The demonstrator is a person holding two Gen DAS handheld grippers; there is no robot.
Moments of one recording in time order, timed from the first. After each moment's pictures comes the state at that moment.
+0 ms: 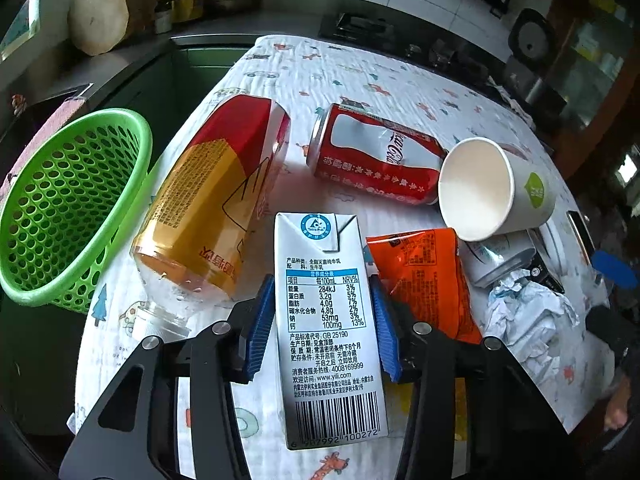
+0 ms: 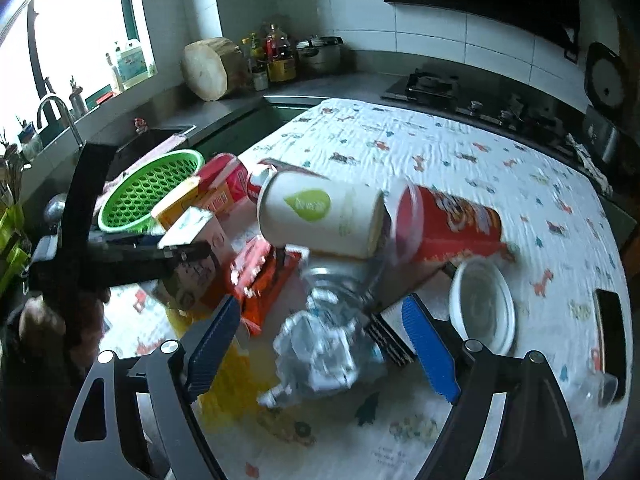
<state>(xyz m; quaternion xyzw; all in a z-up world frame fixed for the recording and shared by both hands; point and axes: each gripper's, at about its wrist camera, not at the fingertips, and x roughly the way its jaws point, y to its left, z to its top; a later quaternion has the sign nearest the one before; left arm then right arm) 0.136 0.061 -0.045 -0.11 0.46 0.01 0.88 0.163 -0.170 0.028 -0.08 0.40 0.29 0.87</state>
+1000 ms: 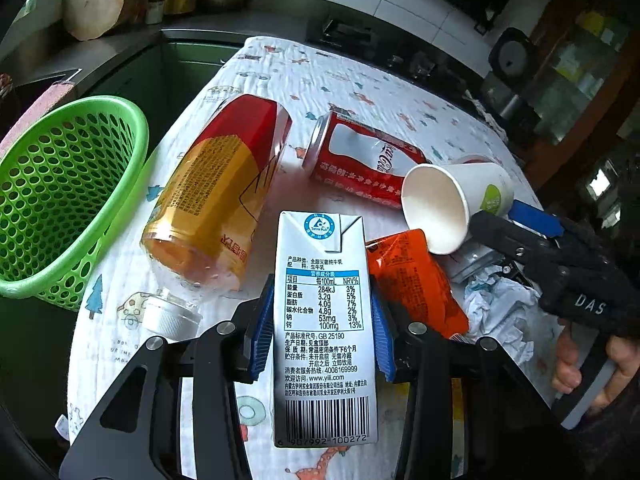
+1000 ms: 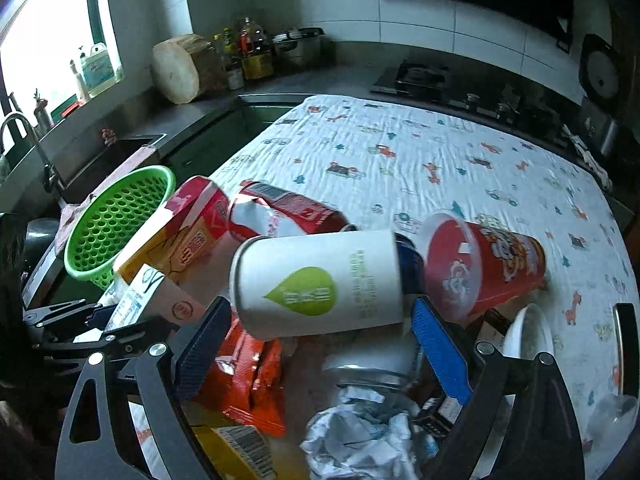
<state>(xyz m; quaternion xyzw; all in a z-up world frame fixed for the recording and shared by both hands) 0.119 0.082 -0.044 -0.16 0.44 -0.04 0.88 0.216 -0.102 0.008 -0.08 0.41 0.24 0.88</state>
